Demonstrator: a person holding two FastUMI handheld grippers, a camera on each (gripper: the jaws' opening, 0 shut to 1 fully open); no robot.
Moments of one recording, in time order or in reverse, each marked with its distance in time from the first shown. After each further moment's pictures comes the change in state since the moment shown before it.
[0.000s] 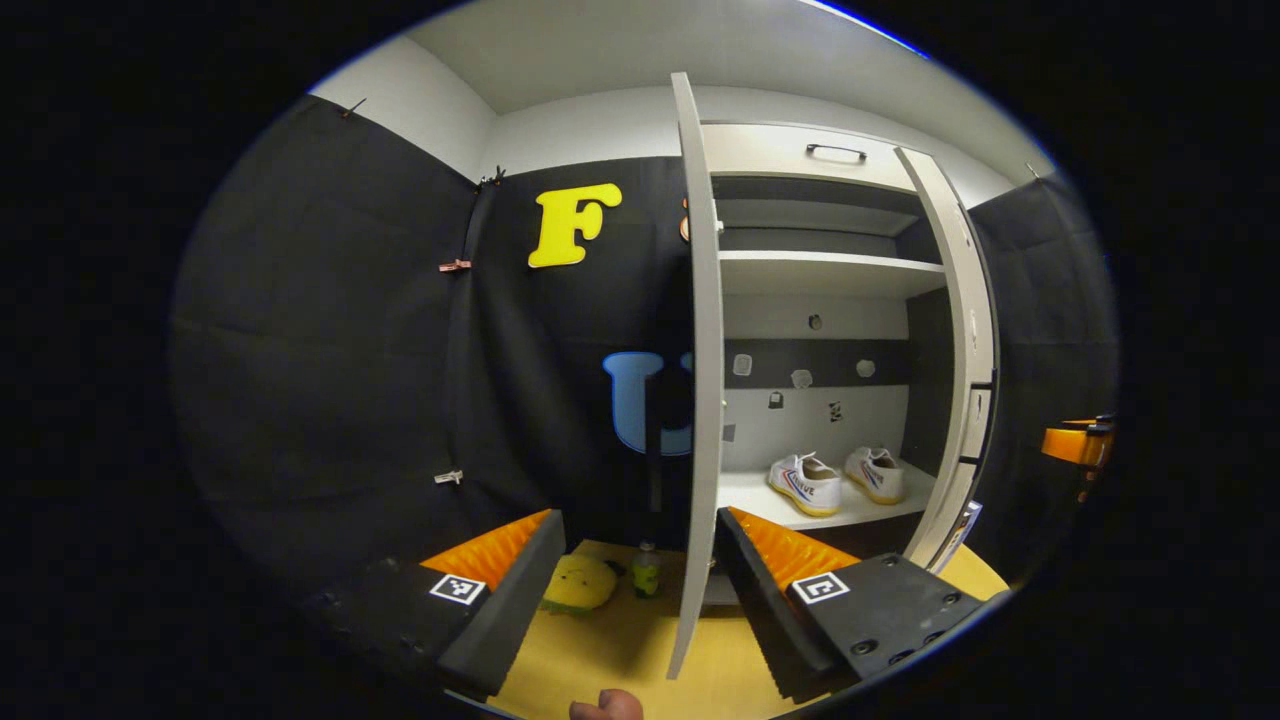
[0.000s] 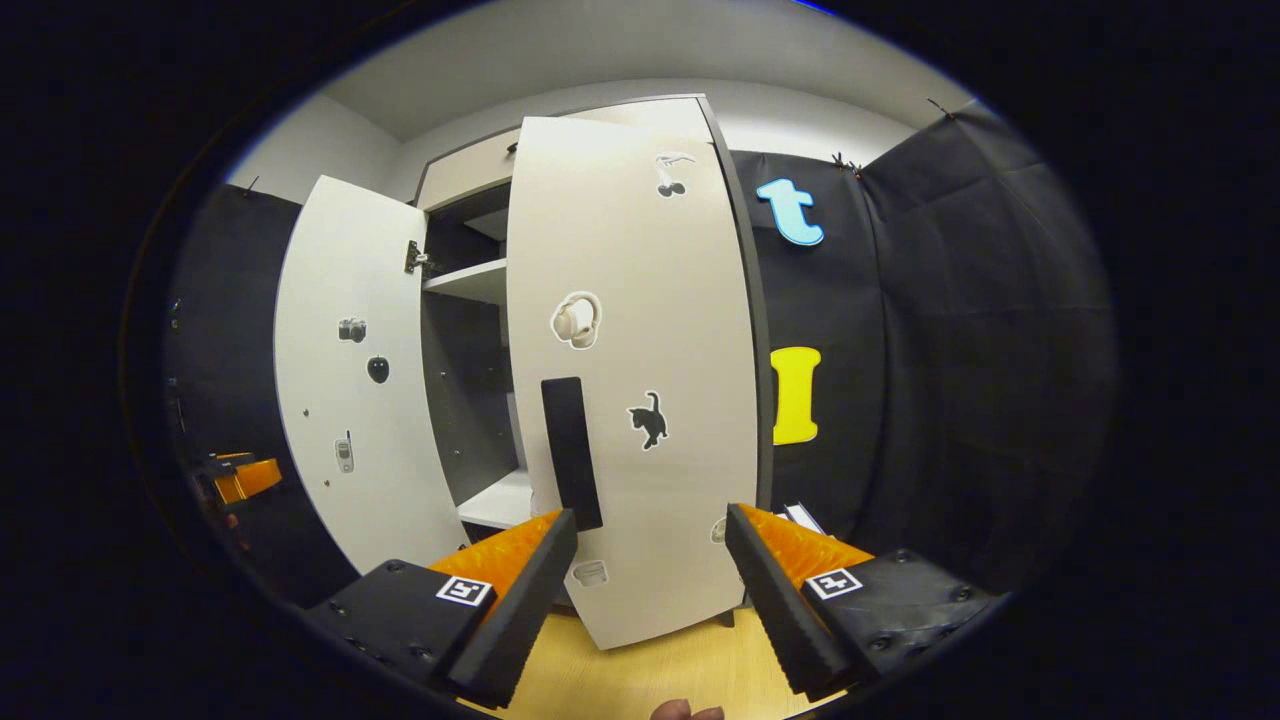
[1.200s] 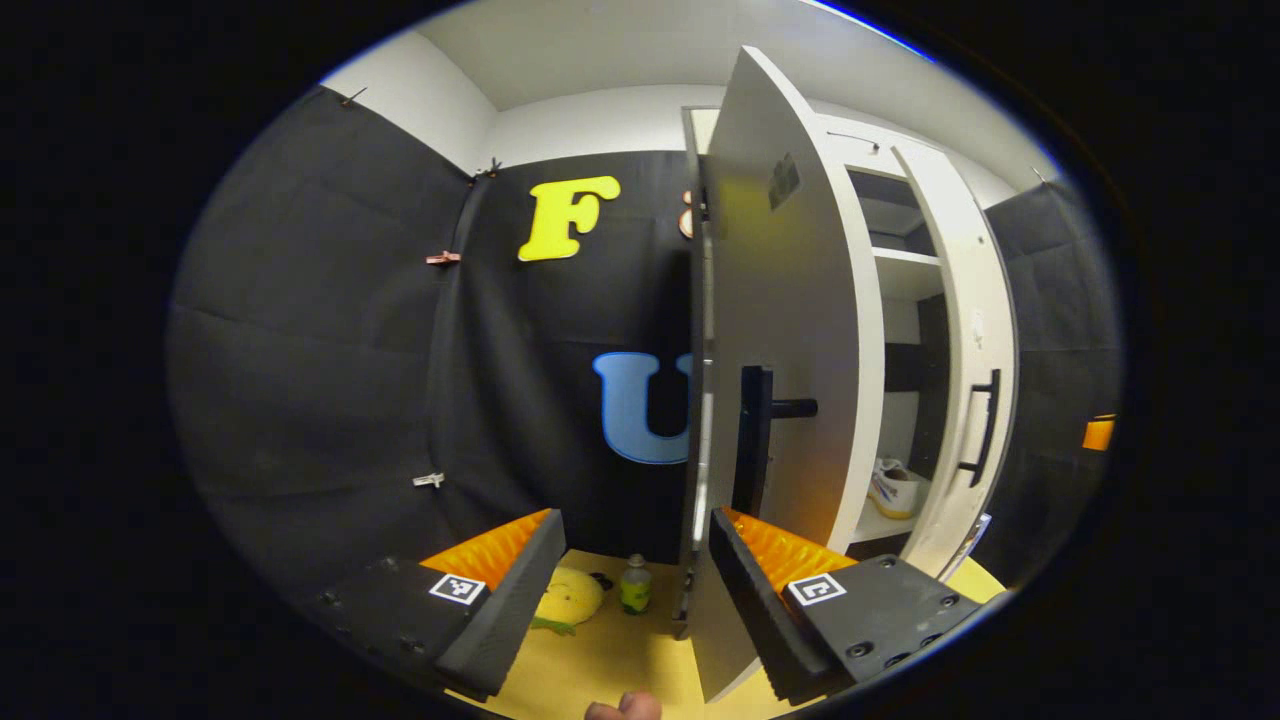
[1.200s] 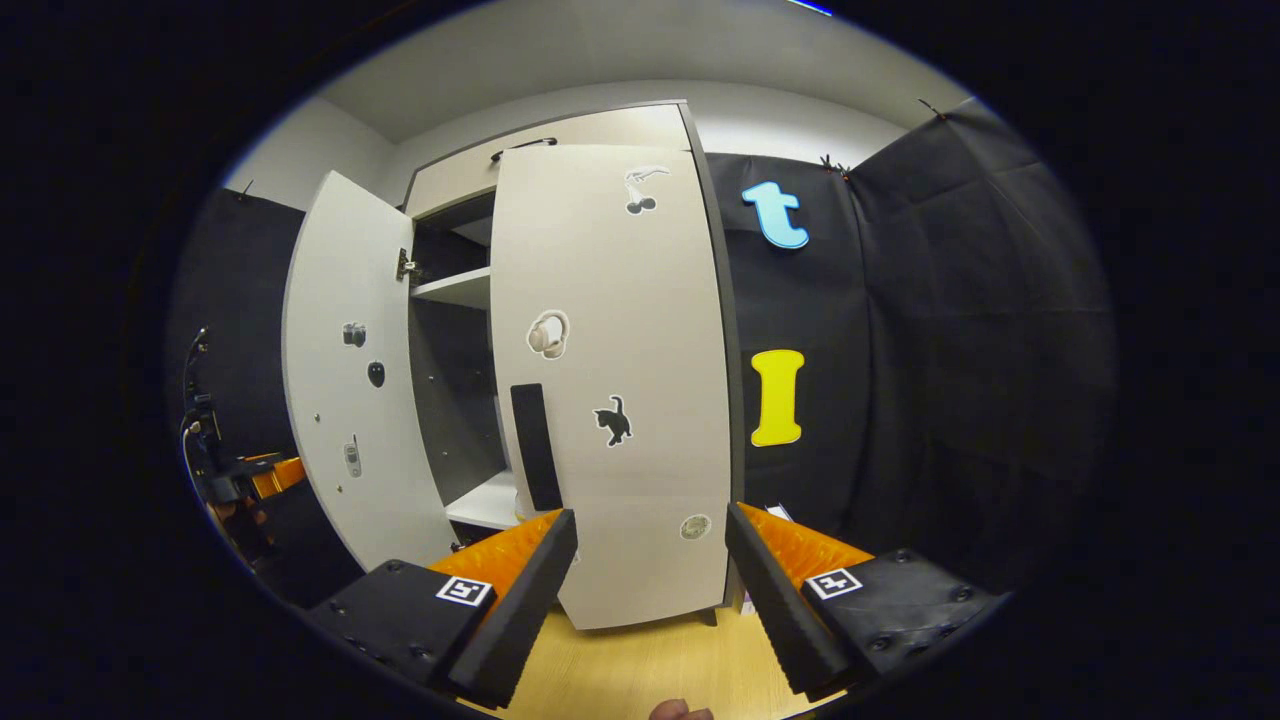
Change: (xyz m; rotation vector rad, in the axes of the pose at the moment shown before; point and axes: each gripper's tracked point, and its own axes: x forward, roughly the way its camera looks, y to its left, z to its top) left arm 0.050 -0.040 -0.010 -0.011 -0.016 -0.057; right arm -0.019 -0.027 0.011 0.002 -0.006 -0.019
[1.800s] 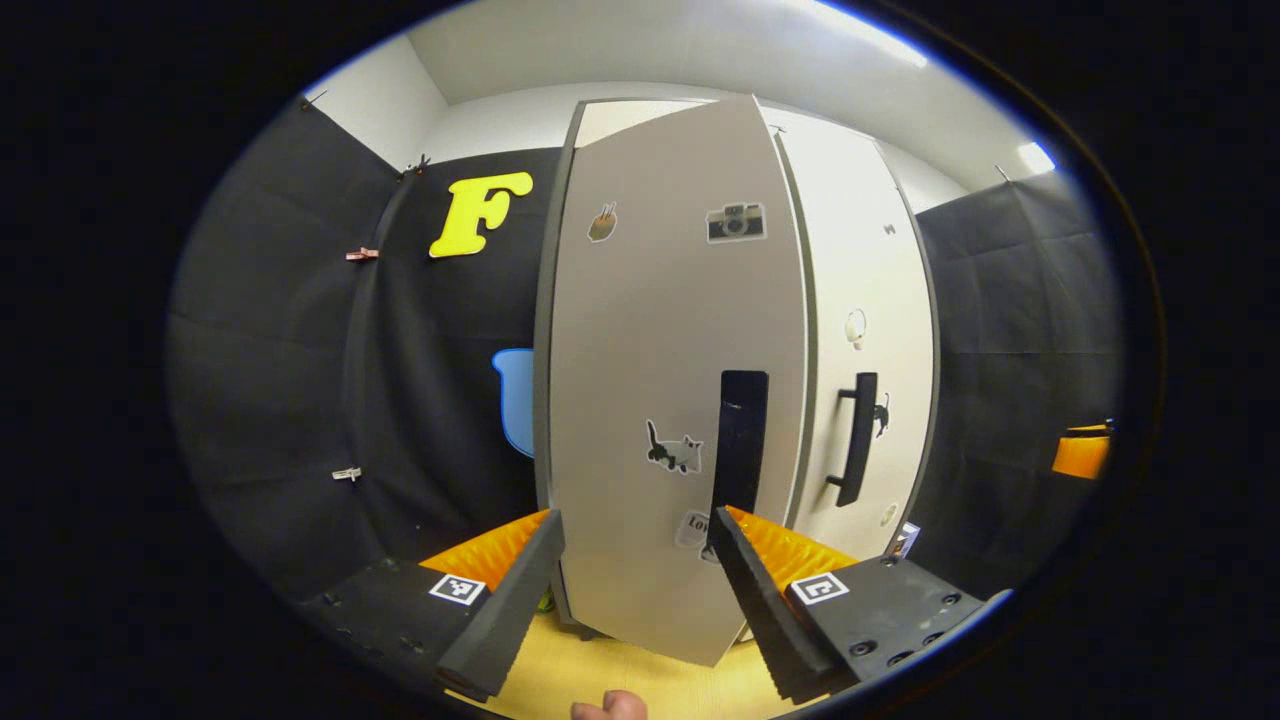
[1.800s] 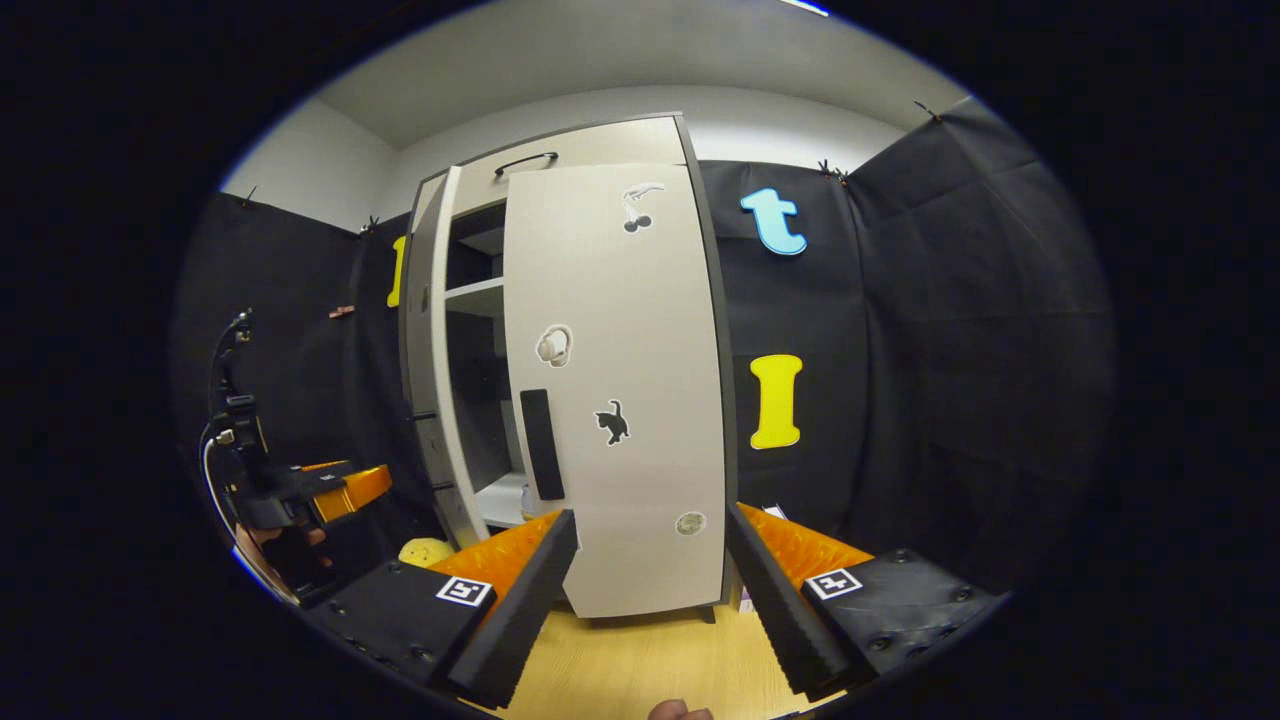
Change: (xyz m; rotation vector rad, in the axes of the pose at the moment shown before) left arm -0.006 -0.134 -0.002 -0.018 0.014 -0.170; right arm -0.021 -0.001 0.008 0.007 -0.011 0.020
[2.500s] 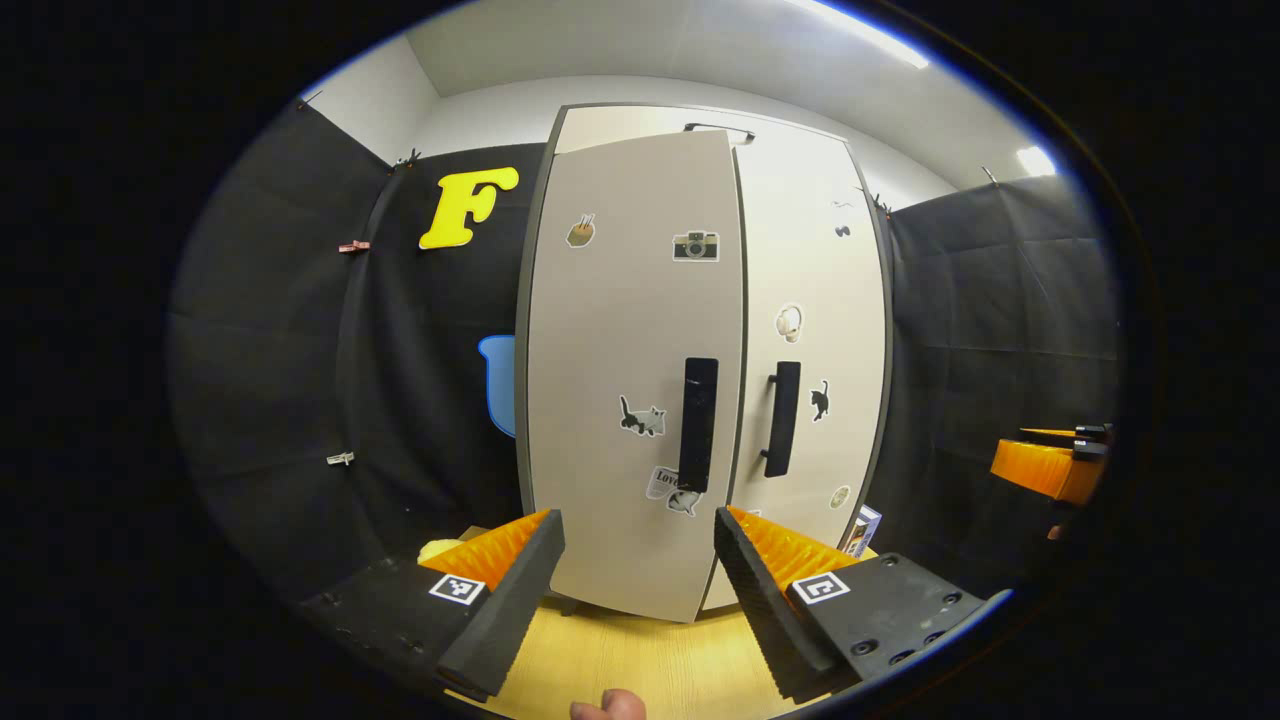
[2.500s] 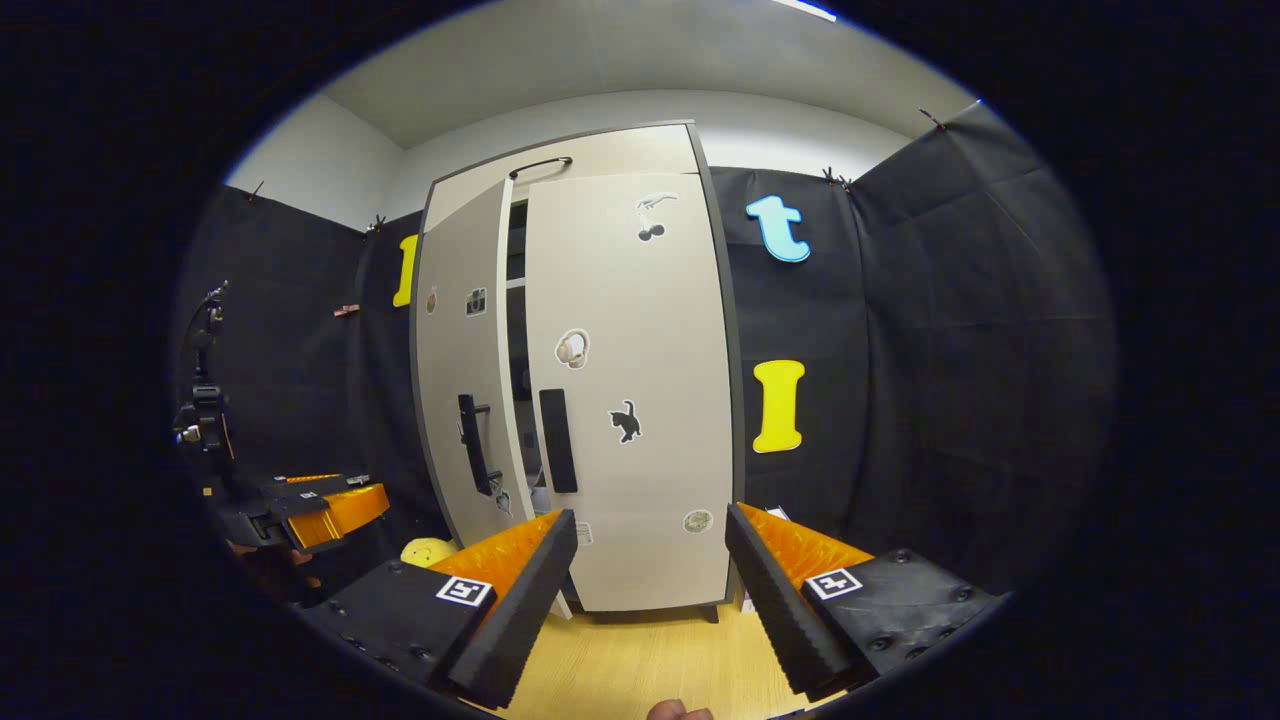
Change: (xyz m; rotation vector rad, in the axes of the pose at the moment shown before) left arm -0.063 -0.026 -0.005 0.001 0.043 -0.058; right arm -0.010 0.013 0.000 -0.023 -0.019 -0.008
